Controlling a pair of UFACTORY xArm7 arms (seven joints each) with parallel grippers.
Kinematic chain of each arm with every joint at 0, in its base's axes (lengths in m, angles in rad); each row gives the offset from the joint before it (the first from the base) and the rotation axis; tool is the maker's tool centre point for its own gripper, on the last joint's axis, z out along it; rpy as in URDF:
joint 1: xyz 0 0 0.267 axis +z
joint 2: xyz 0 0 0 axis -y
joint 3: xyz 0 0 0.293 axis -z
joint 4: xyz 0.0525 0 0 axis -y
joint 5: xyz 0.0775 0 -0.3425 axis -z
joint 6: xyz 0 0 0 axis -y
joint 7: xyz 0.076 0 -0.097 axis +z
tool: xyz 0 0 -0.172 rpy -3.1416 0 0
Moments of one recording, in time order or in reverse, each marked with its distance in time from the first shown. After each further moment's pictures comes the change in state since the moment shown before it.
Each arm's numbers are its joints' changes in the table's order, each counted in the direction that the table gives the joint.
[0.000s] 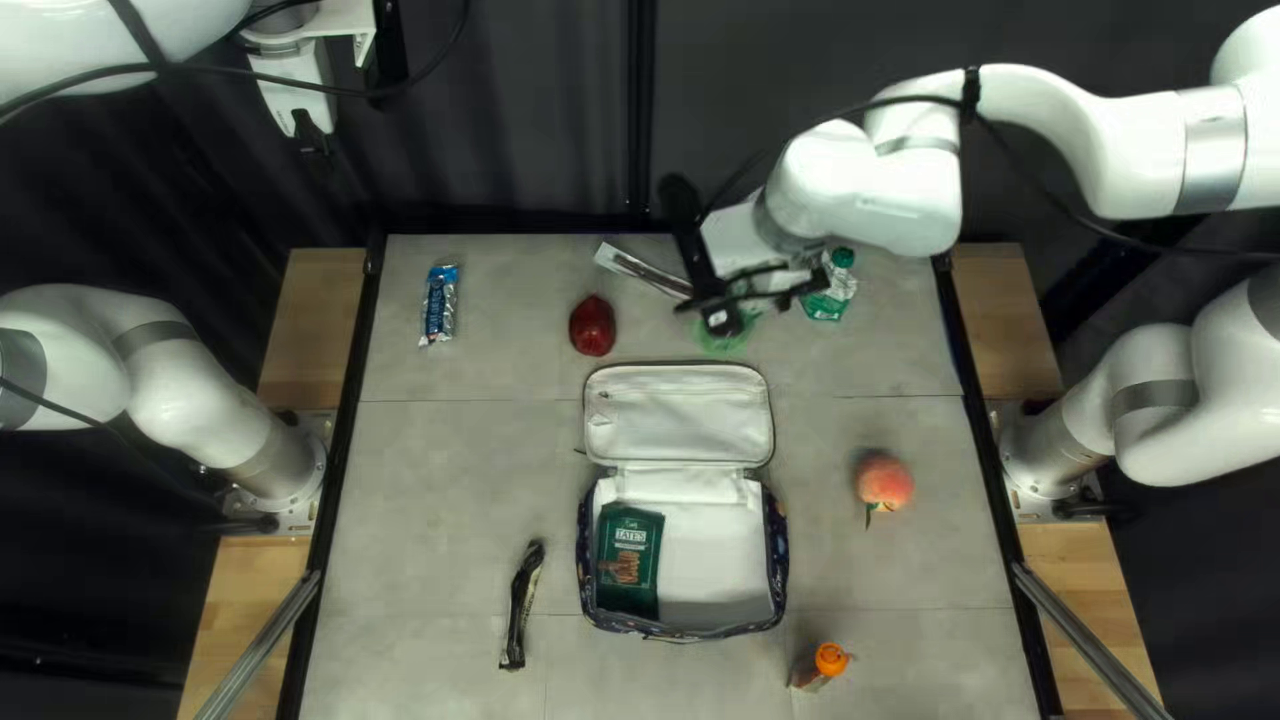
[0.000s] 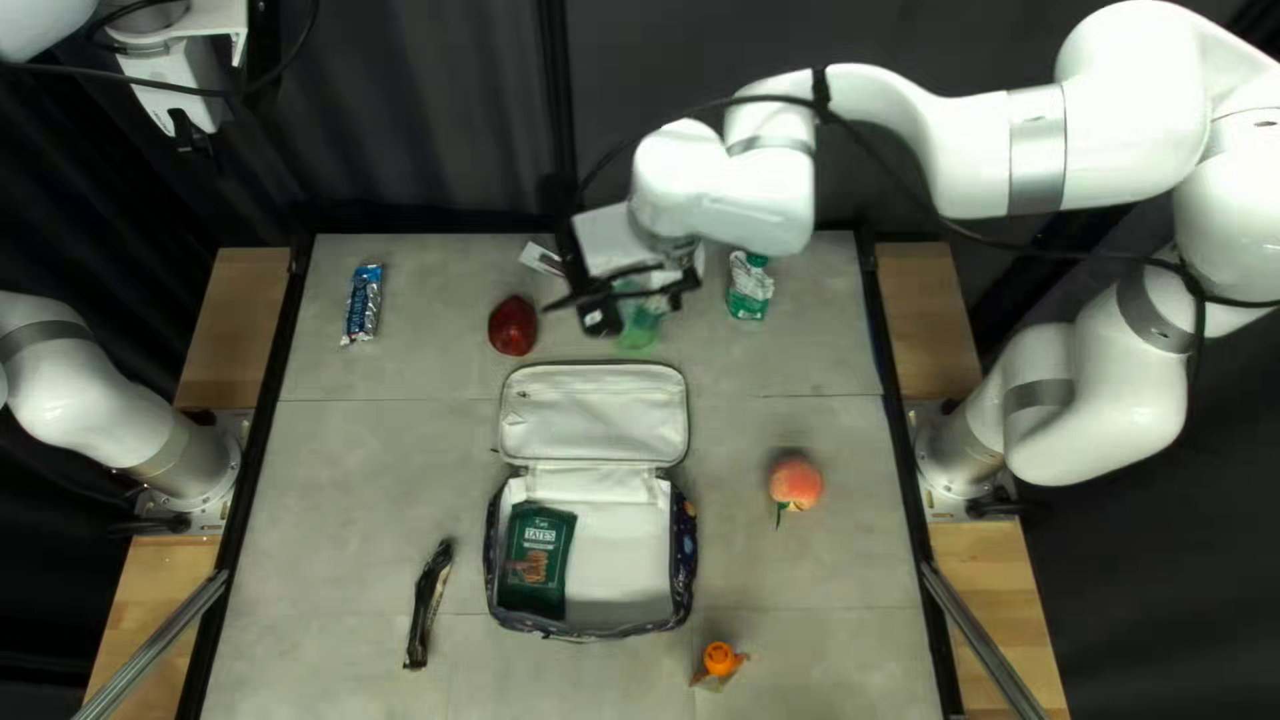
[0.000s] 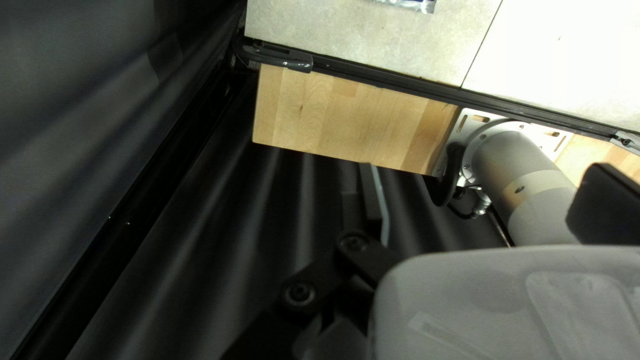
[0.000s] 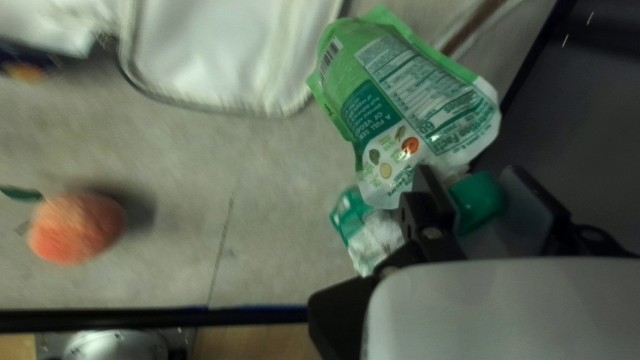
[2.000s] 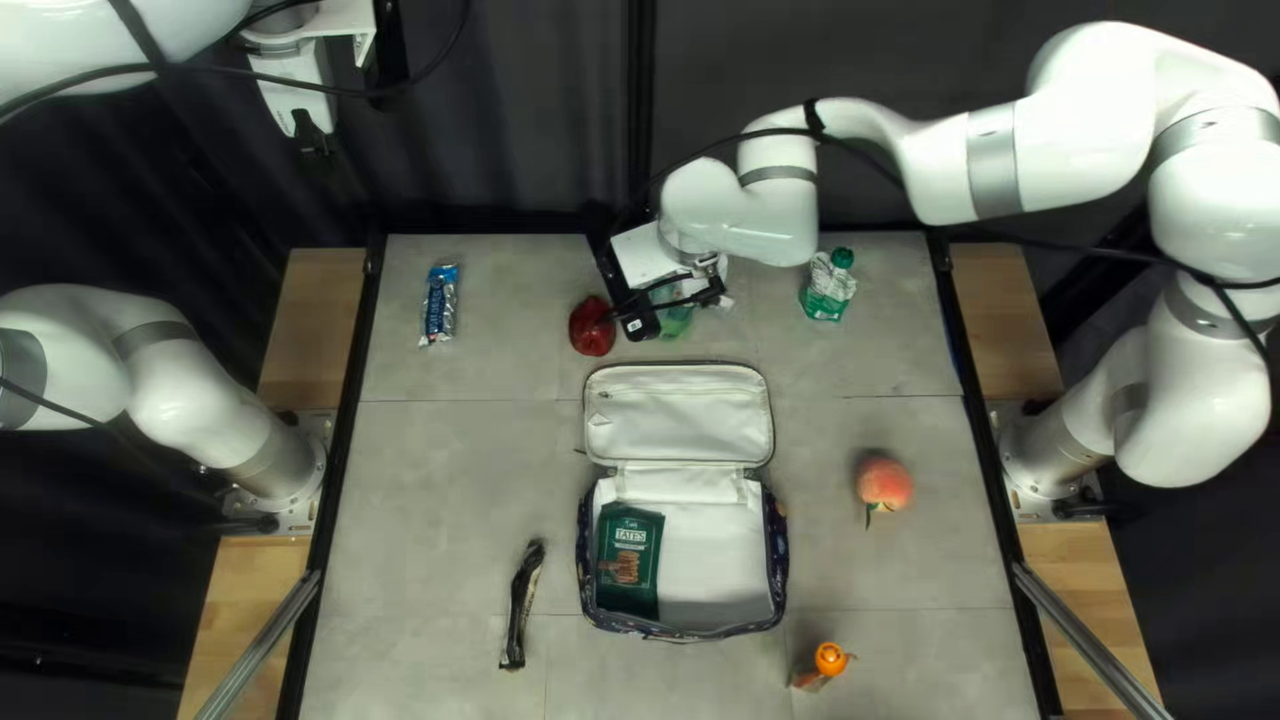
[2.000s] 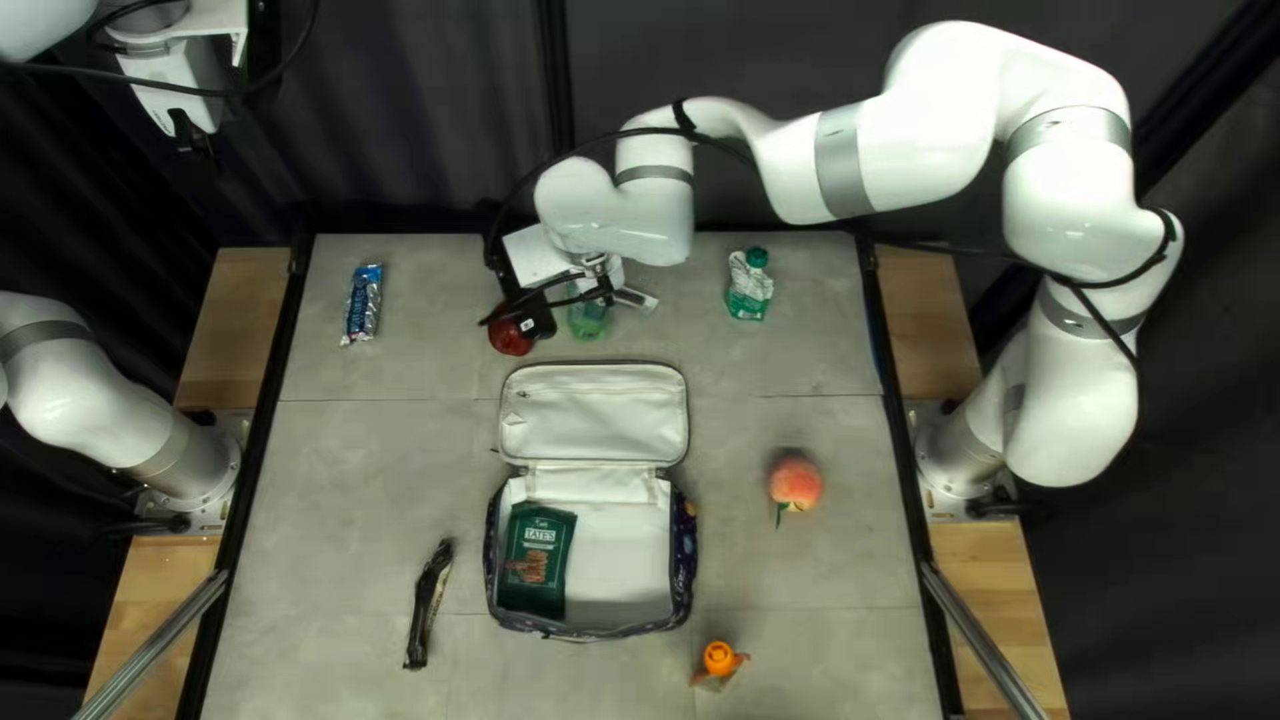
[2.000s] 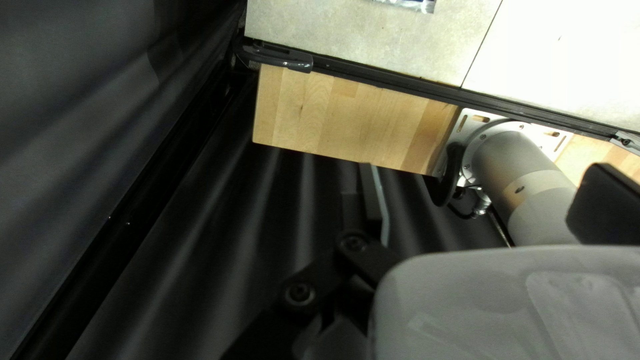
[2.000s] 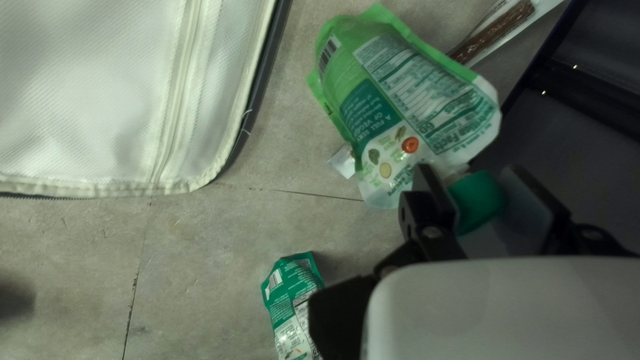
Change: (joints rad) left arm 0.000 0.000 0.000 0.000 0.000 0.000 0.000; right arm 0.041 -0.428 -0.002 0.301 -0.115 0.113 -0.041
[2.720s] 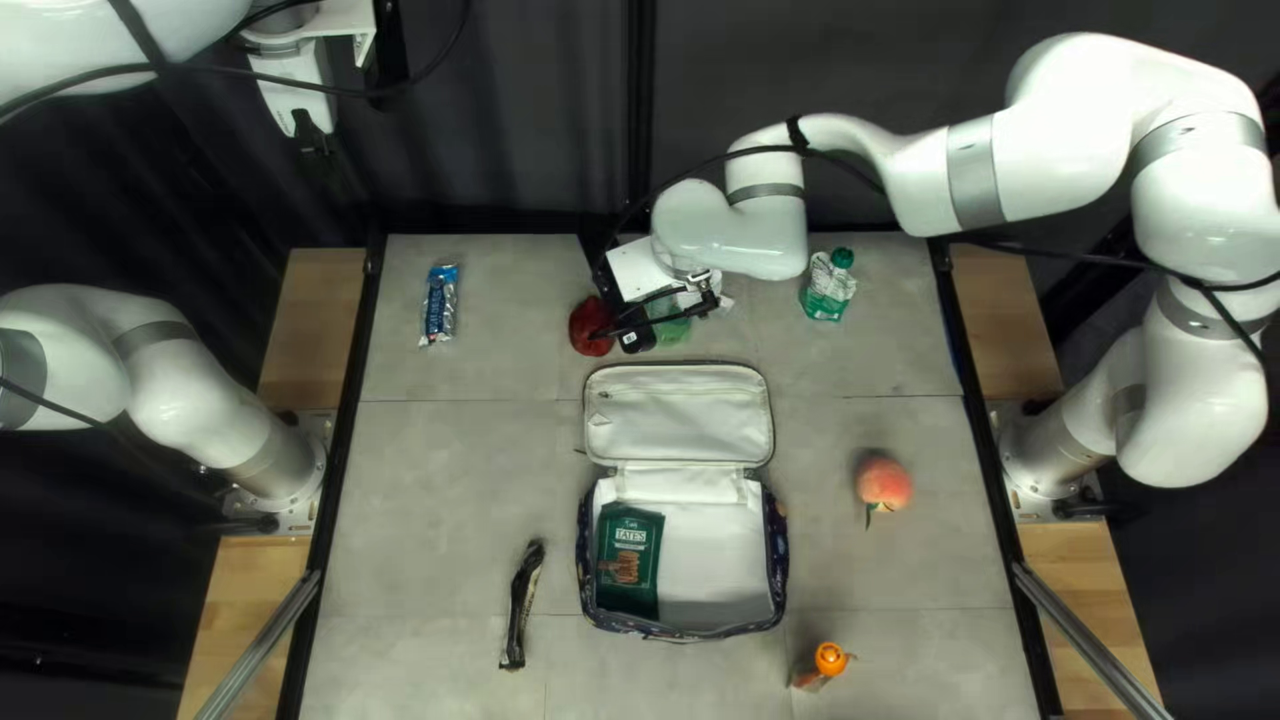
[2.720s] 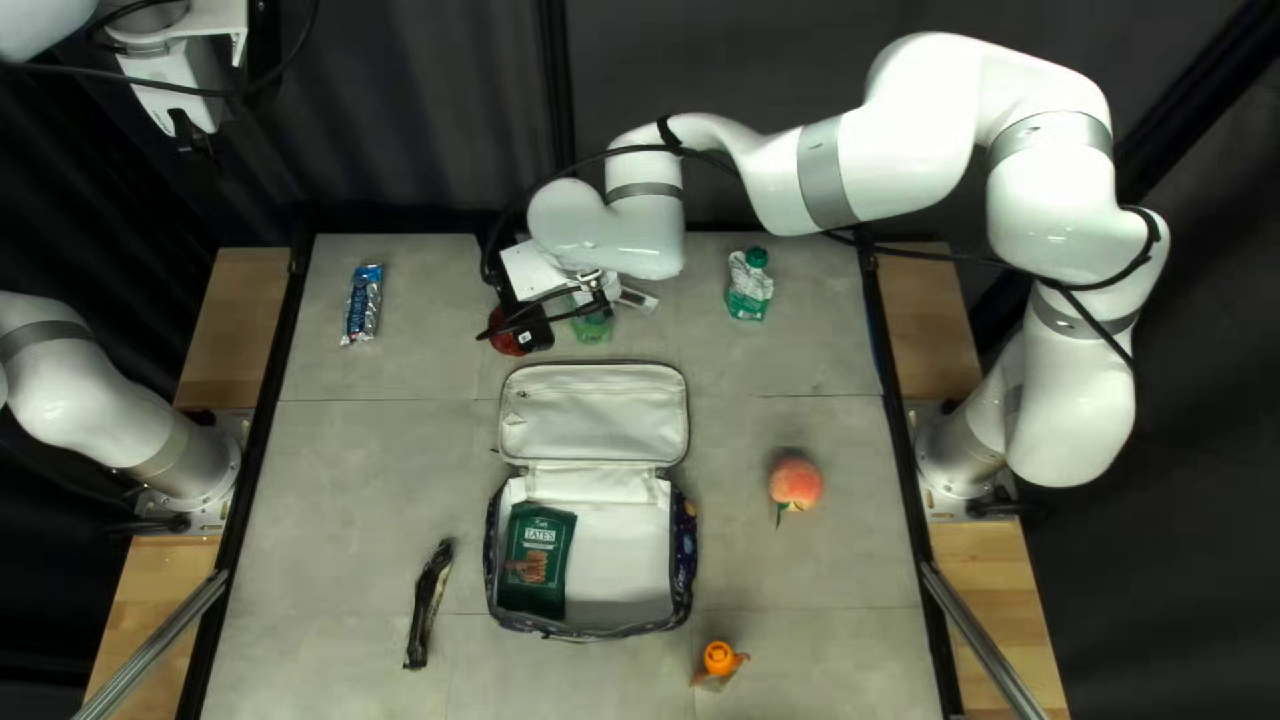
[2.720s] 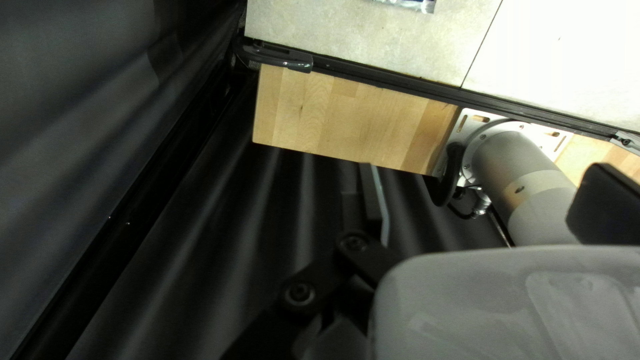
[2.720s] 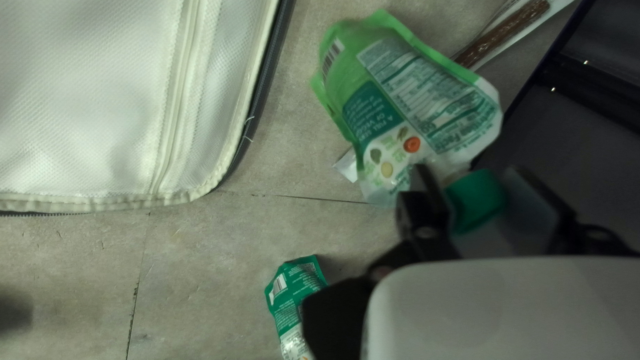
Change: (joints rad) left arm 0.000 0.000 0.000 0.000 0.000 0.000 0.000; right arm 0.016 -0.009 0.003 -0.010 -0.023 -0.010 -0.042
